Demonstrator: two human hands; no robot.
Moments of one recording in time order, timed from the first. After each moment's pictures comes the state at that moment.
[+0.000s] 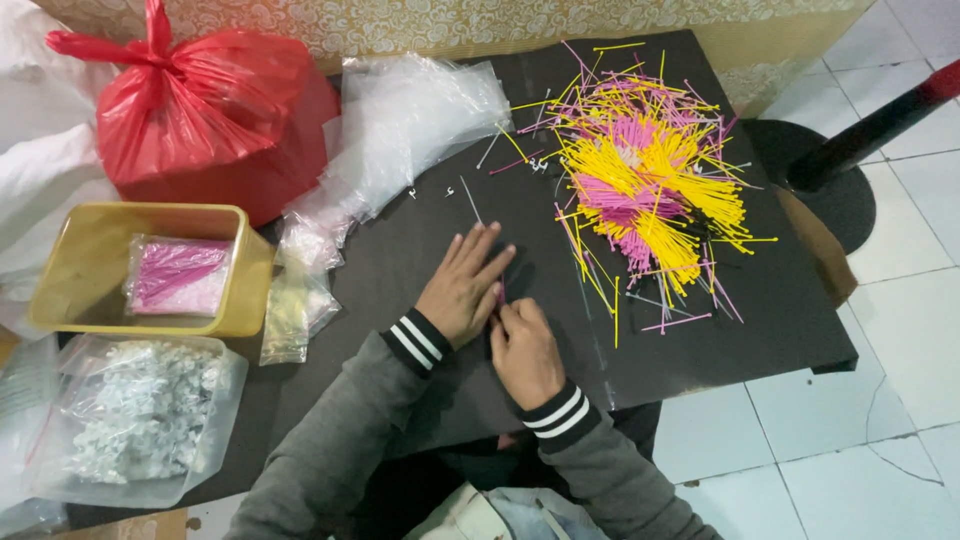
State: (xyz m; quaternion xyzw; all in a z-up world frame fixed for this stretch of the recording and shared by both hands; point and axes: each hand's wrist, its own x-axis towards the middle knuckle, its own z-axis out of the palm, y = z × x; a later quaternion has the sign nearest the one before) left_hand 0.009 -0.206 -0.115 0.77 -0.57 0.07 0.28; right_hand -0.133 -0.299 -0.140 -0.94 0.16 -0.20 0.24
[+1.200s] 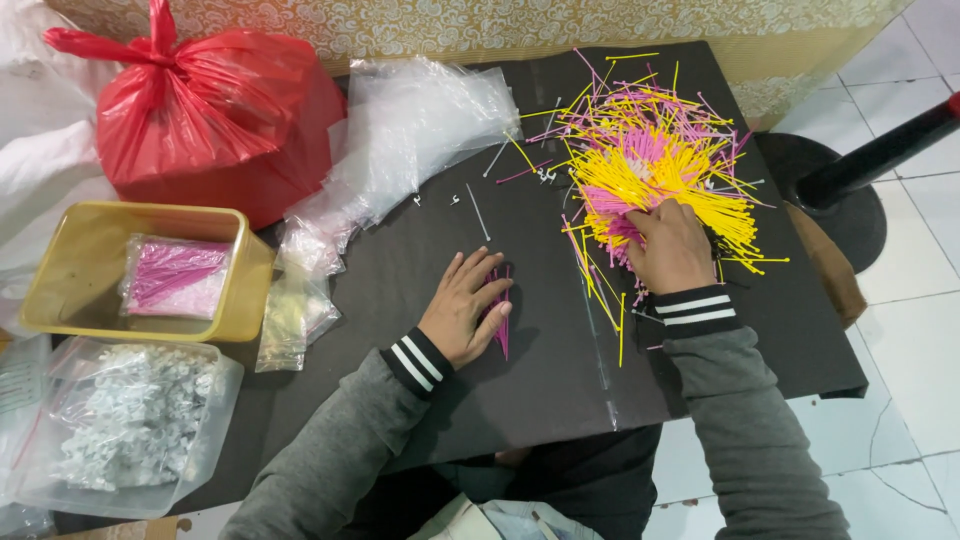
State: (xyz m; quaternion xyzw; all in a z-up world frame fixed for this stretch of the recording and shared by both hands) left_hand -0.001 -0.201 -0.114 0.77 -0.53 0.02 0.34; right_hand -0.105 -0.540 -0.098 -0.98 0.12 -0.18 0.00
